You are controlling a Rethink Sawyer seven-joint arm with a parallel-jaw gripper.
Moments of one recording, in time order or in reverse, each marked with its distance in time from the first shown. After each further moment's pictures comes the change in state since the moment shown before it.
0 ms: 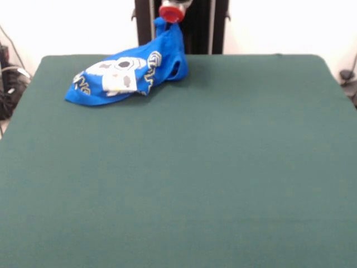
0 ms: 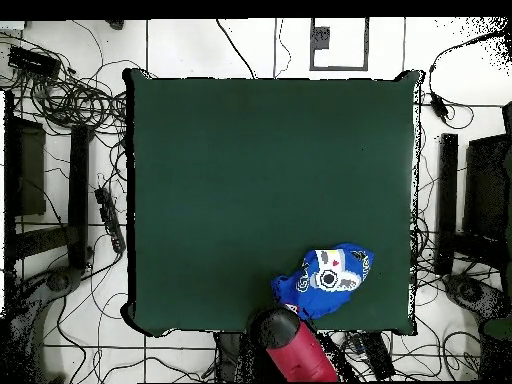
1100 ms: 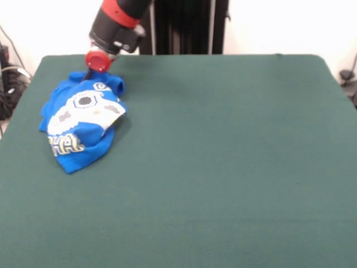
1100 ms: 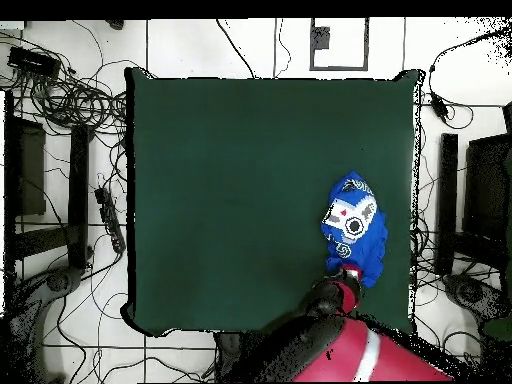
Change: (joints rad) arm -0.529 0.144 0.328 -0.069 -0.190 -0.935 -0.057
